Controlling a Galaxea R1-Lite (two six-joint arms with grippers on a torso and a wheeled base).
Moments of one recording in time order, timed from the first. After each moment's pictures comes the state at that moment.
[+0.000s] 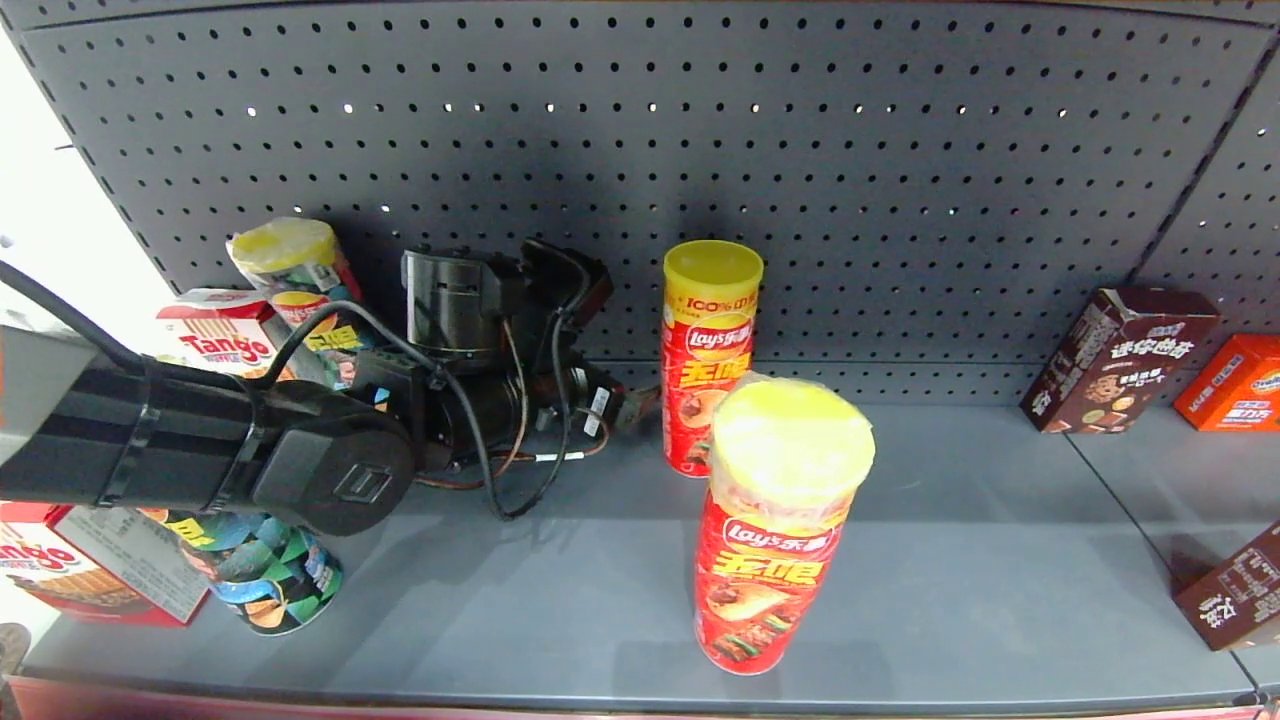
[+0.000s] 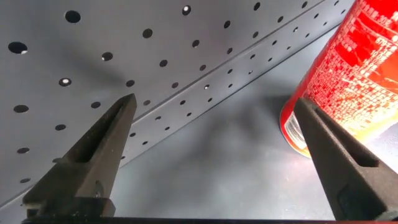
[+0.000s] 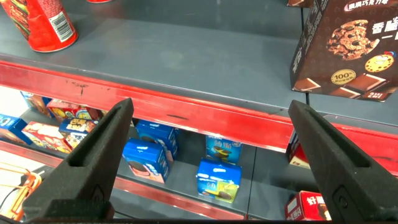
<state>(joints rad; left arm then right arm) -0.50 1.91 -1.14 -0.51 0.01 0.22 0.33 0.00 0.00 0.00 -0.06 -0.01</state>
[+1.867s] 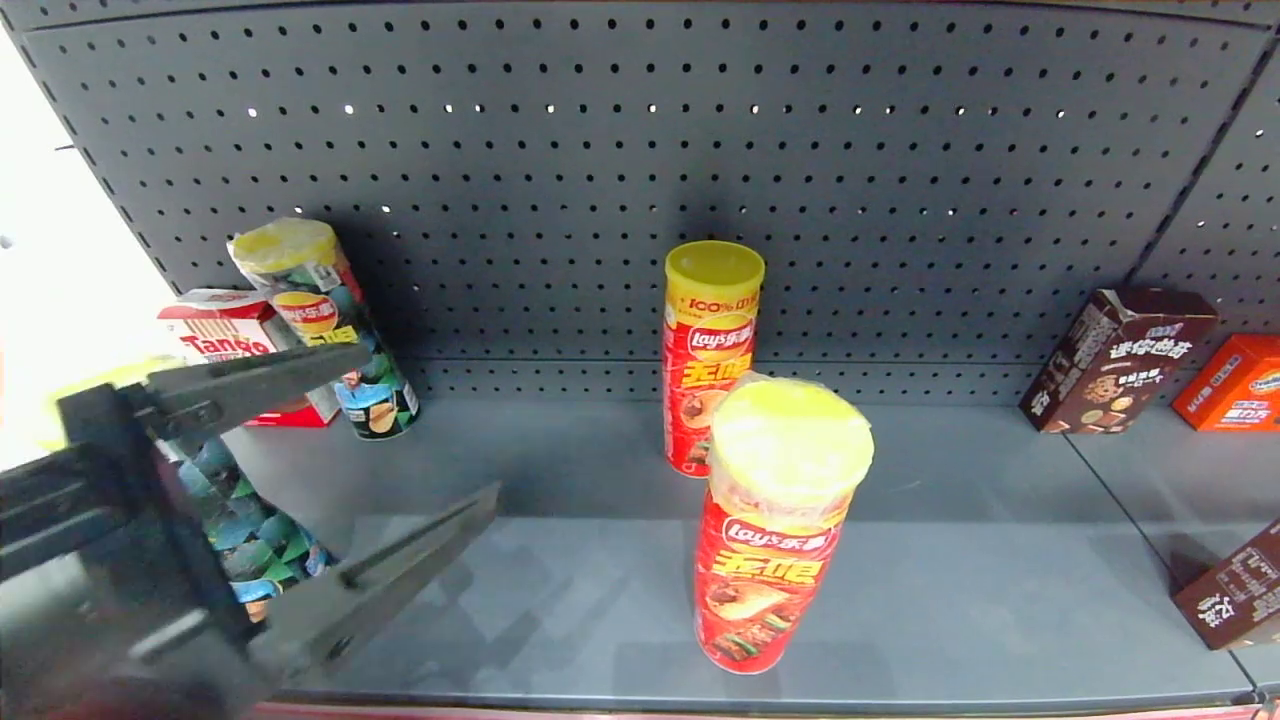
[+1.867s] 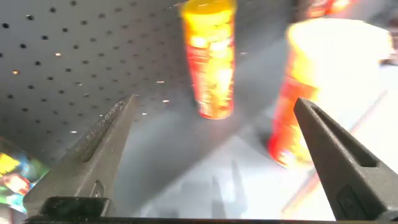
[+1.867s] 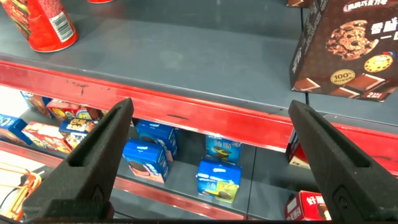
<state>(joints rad) -0.76 1.05 -0.57 -0.52 0.04 0.18 0.33 0.00 0.00 0.00 -0.06 -0.01</state>
